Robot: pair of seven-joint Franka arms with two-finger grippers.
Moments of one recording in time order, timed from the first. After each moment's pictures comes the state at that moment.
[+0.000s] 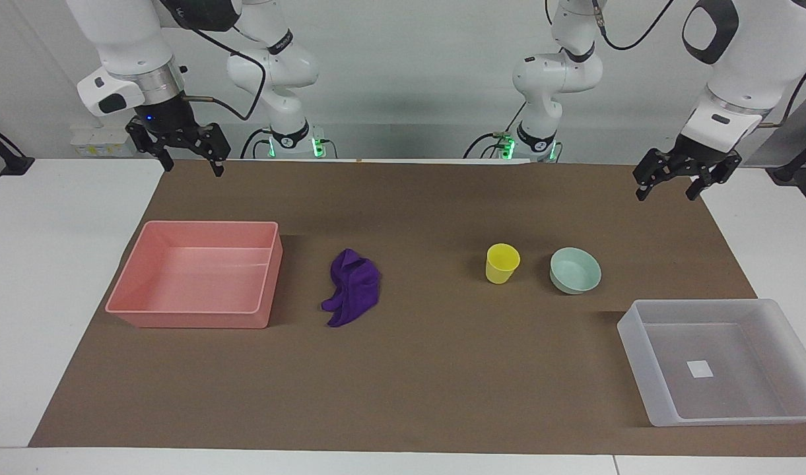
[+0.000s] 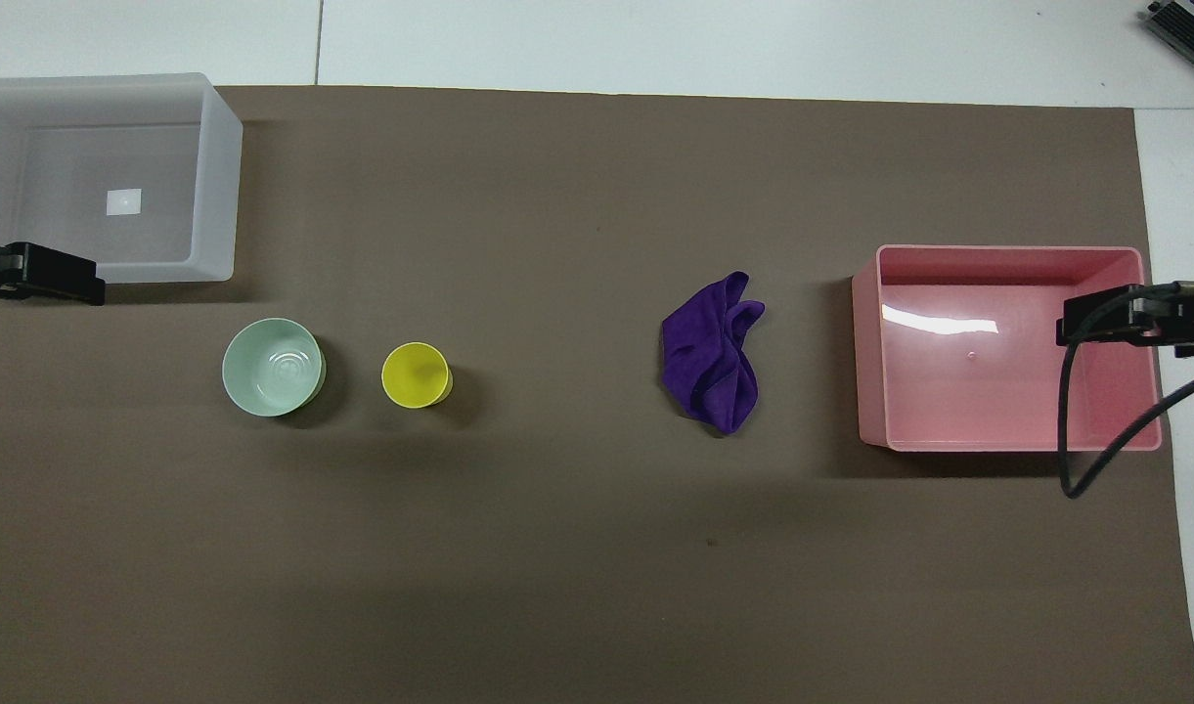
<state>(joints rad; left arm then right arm) 0.03 0.00 -0.06 -1.60 0.01 1.65 0.03 0.07 -0.07 -0.08 -1.64 -0.04 1.59 0.11</state>
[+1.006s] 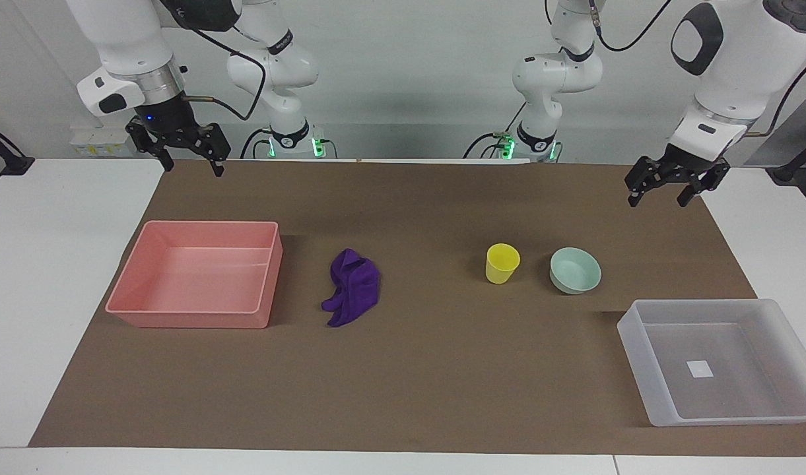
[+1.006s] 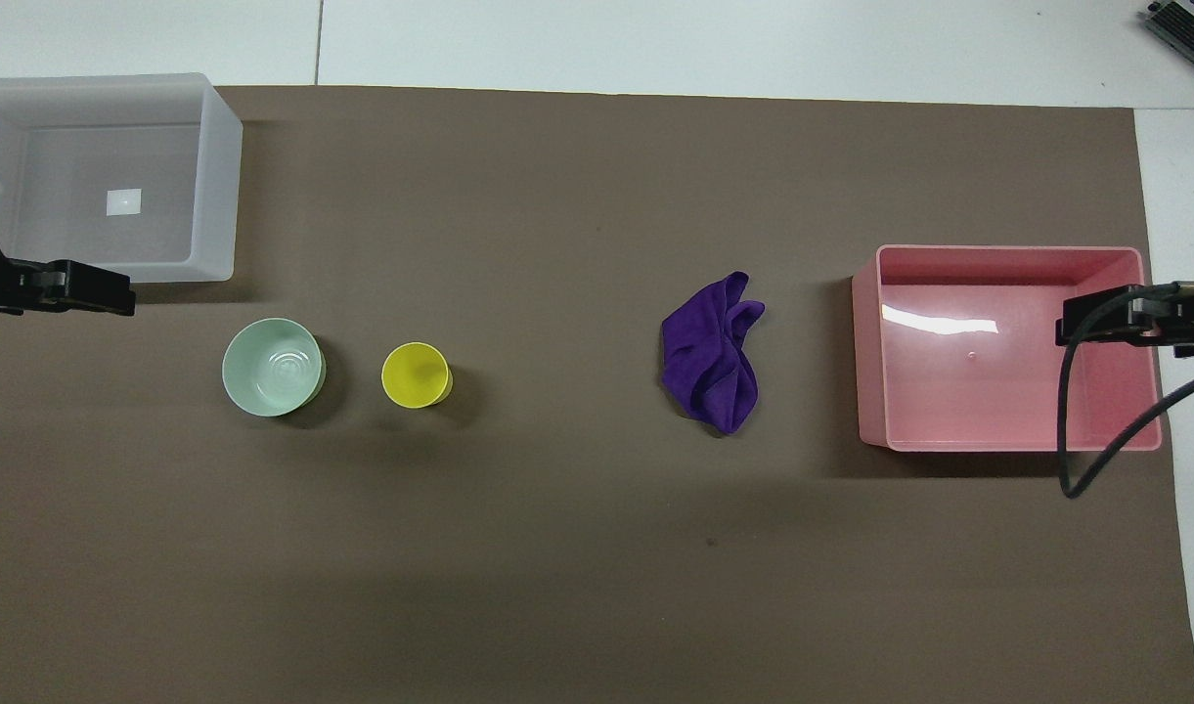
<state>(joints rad) 0.03 -0.03 -0.07 -1.72 0.01 1.76 0.03 0.07 -0.07 -0.08 -1.64 -0.04 1.59 0.11</state>
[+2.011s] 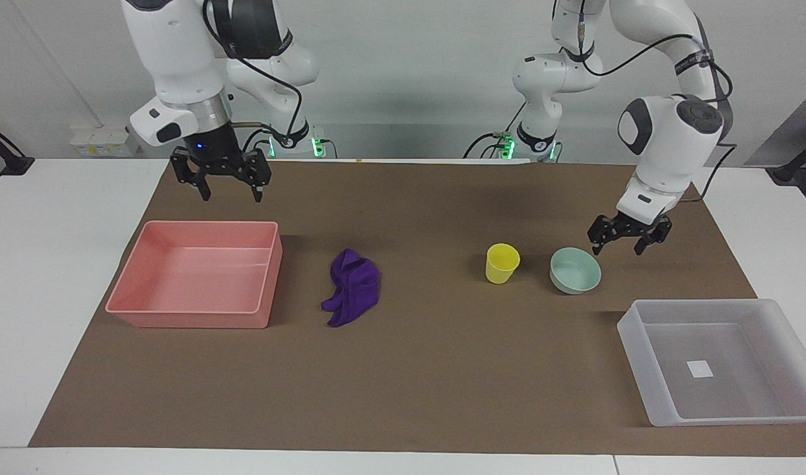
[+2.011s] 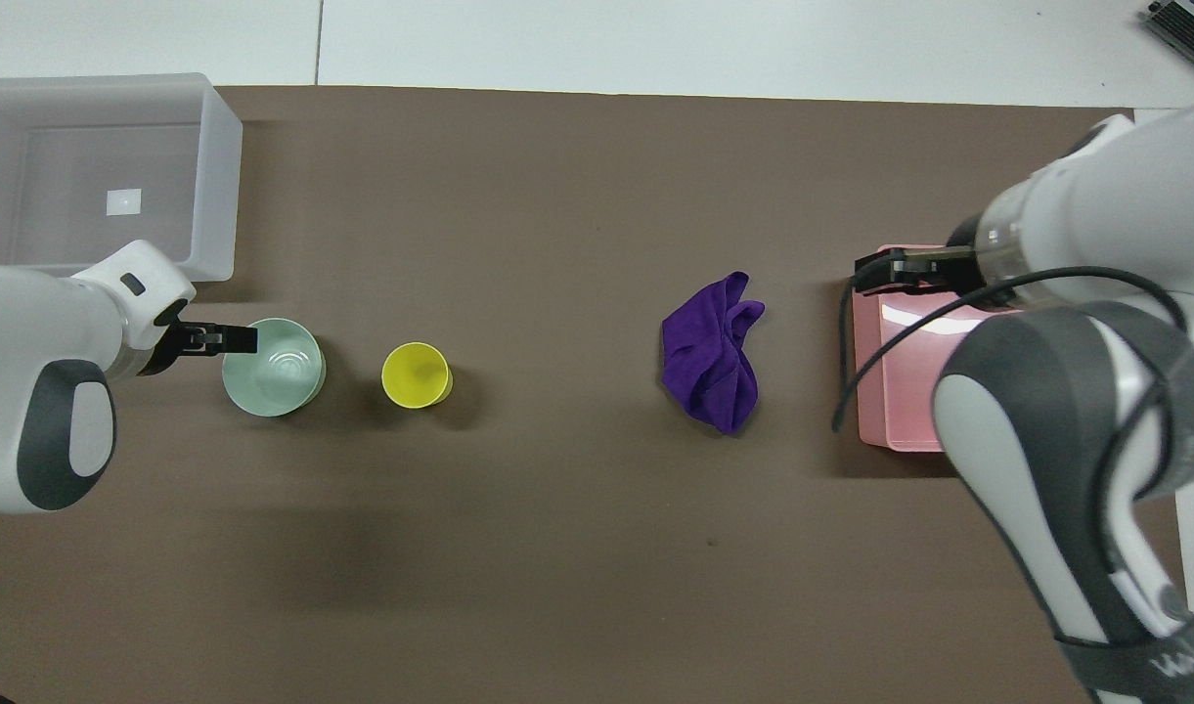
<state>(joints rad) 0.03 0.06 -0.07 -2.22 0.01 2.42 0.03 0.29 0.12 -0.08 -1.70 -0.01 1.92 0.24</state>
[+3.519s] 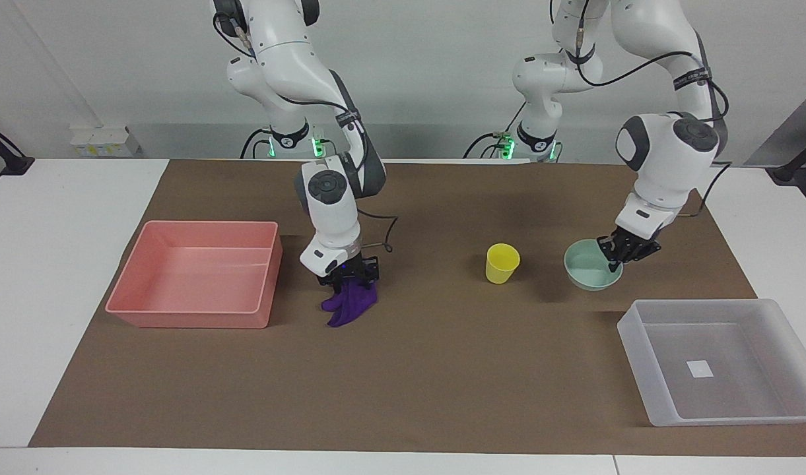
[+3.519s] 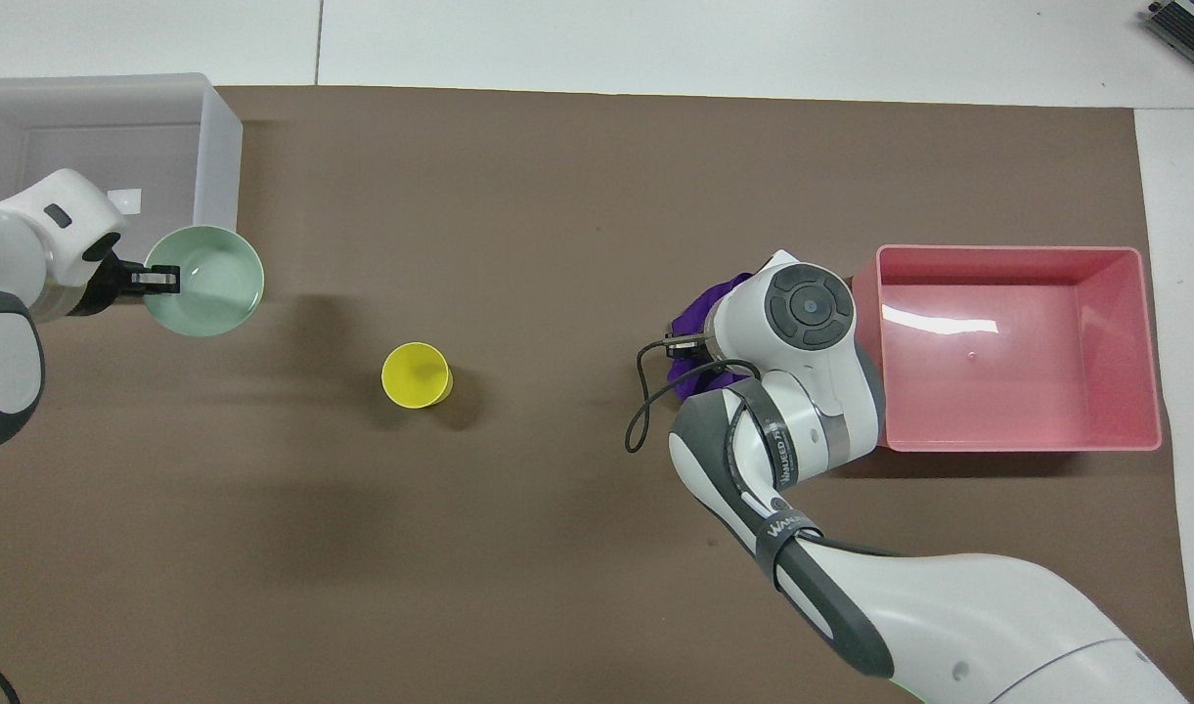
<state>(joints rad) 0.07 0.13 -0.06 -1.95 0.01 2.29 0.08 0.45 0.37 -0.07 -1.95 0.06 2.40 0.30</state>
